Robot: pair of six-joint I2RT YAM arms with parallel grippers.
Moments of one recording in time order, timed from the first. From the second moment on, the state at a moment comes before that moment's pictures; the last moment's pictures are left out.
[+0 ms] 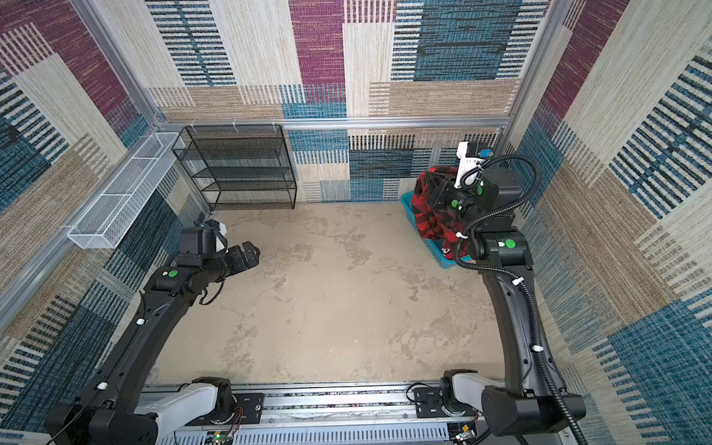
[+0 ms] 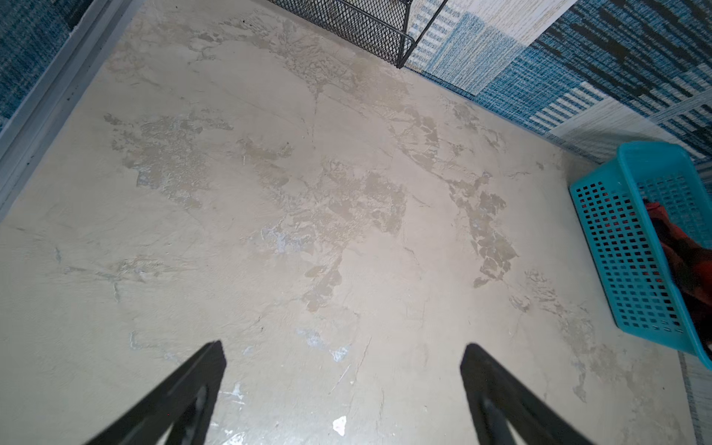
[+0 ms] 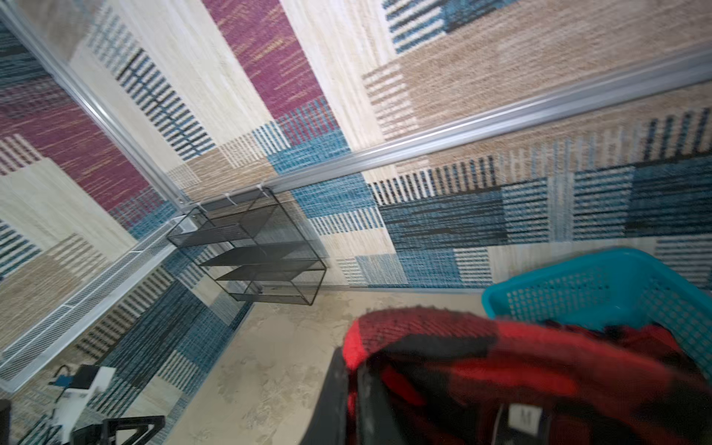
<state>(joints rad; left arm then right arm) -0.12 1.13 1.11 -0.72 0.03 -0.44 0.07 1.23 1.58 -0.41 -0.40 0.39</state>
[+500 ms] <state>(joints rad) -0.14 1.18 1.11 -0.72 0.01 -0.46 0.51 1.39 1.28 -0.29 -0.30 0.48</state>
